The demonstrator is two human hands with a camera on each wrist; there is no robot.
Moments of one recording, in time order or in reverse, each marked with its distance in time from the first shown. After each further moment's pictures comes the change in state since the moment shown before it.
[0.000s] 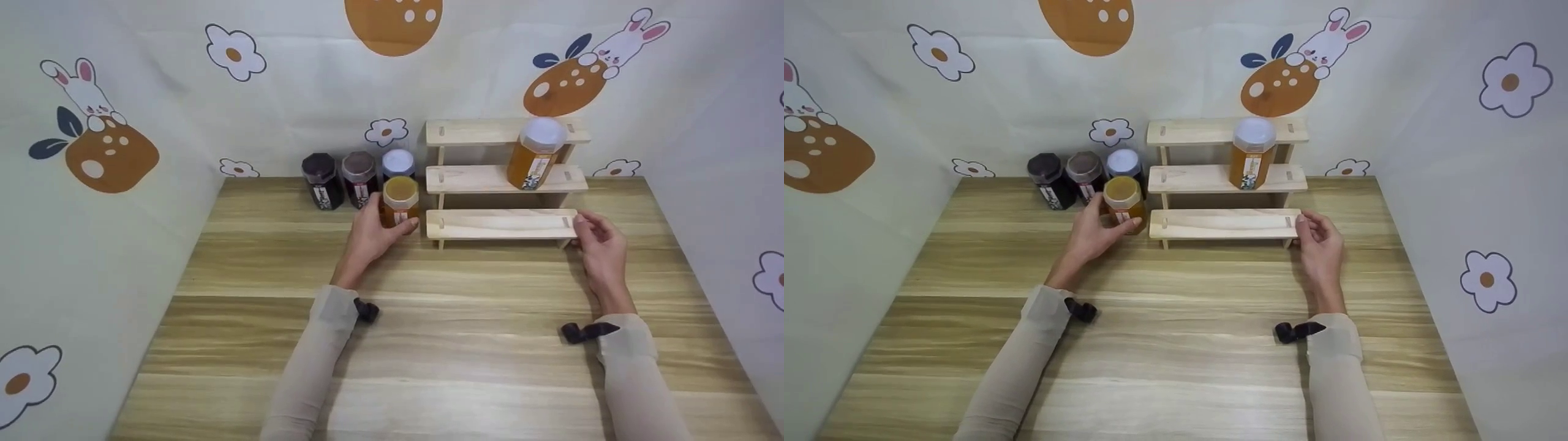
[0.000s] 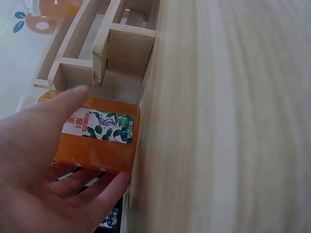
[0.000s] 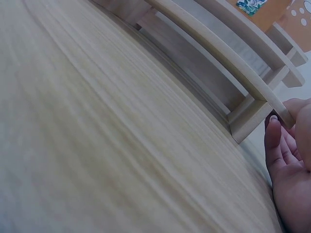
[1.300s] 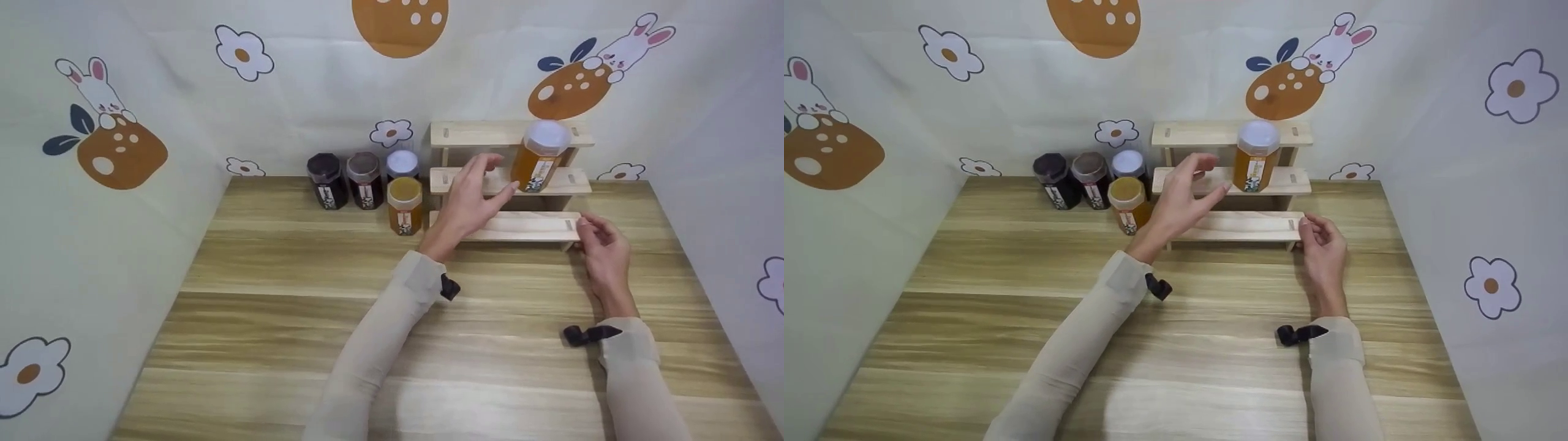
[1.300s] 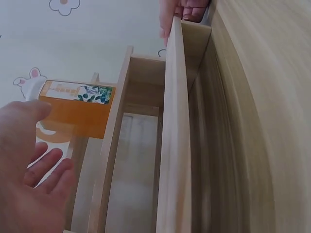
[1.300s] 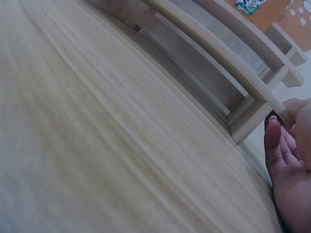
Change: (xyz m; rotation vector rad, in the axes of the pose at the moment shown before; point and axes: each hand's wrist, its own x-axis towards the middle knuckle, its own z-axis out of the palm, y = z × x) left_hand 0.037 0.152 0.086 -0.035 -0.049 0.308; right_hand 0.002 -0.001 0.000 0.003 -0.007 0.033
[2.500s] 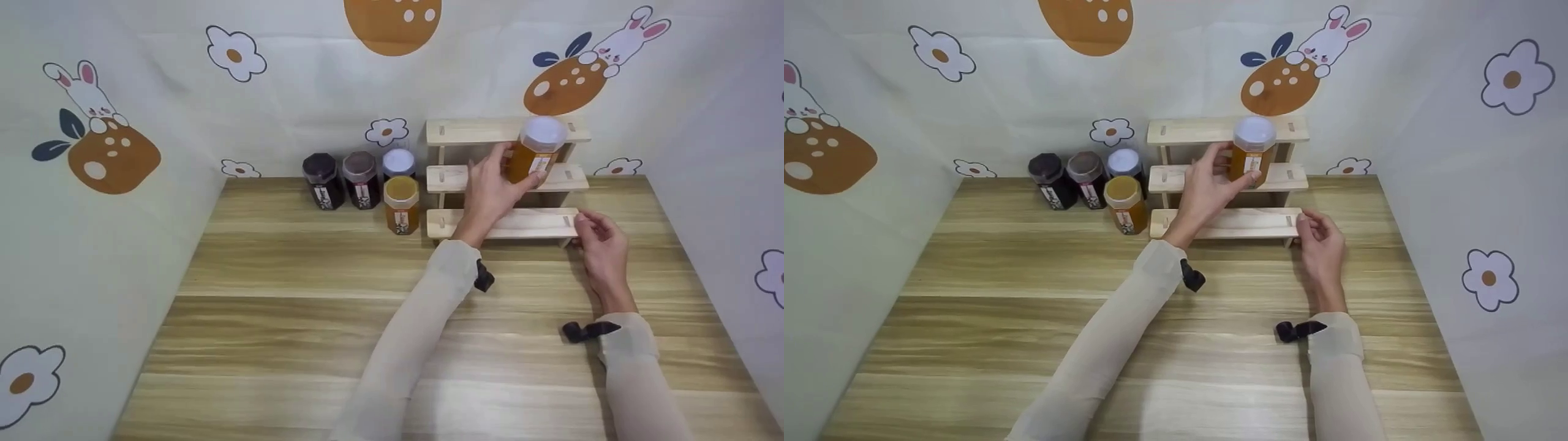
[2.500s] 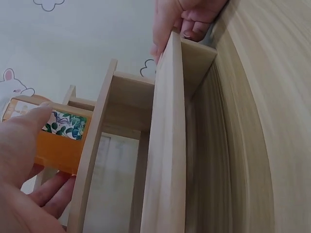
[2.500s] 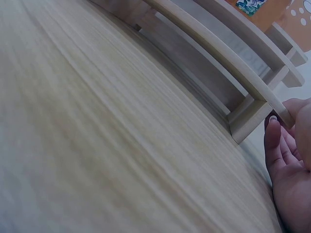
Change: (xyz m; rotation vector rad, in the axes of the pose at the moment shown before) left_hand 0.031 0.013 0.049 0.067 0.132 -0.140; right_hand -0.002 0.000 0.000 -0.022 -0.002 -0.030
